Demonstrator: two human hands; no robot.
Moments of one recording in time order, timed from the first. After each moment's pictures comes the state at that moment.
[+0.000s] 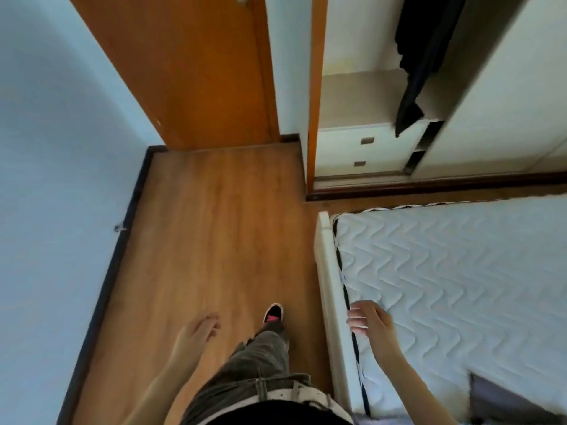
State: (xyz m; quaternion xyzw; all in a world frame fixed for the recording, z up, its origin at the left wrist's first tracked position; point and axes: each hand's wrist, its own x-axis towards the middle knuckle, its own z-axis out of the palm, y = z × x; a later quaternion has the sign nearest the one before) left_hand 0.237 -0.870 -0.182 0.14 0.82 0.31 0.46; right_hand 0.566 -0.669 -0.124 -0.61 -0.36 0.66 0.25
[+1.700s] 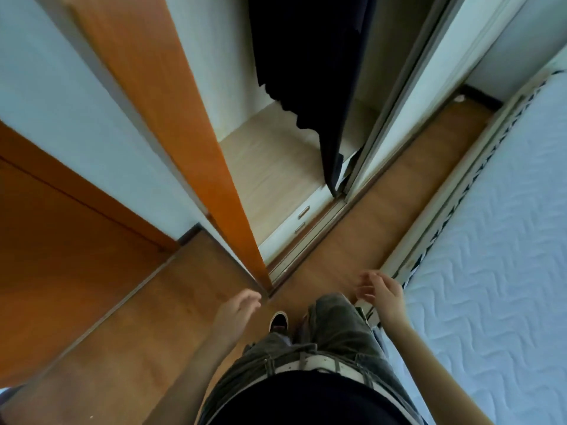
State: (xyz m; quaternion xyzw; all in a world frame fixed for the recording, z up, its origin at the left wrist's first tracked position) left_hand 0.000 -0.009 -0.116 0.55 0.60 0.06 0.57; right_hand 0.299 -0.066 -0.117 -0.75 -0.14 0.46 0.46
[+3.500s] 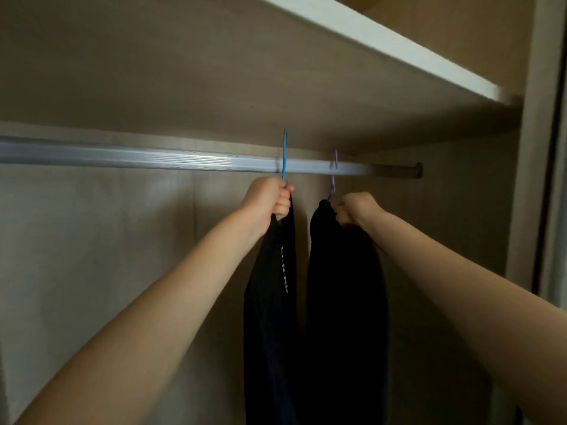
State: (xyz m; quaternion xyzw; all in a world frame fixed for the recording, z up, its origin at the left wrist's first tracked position) left_hand 0.309 0.553 0.475 0.47 0.32 0.60 0.56; right_hand 0.477 0.611 0.460 -0.52 -0.52 0.38 0.56
